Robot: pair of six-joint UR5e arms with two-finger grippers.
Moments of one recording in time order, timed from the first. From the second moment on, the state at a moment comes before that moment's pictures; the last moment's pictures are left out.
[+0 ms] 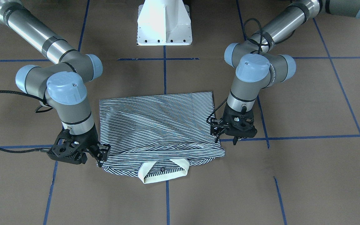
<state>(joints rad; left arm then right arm) -0.73 -2.16 -1.48 -2.01 -1.78 -0.97 0.83 -0.91 1.36 -1.24 1.78 1.21</state>
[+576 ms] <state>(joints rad) -0.58 -1.96 -1.72 -2.04 -1.77 -1.17 0.85 -0.95 1.41 -1.23 1.82 1.16</state>
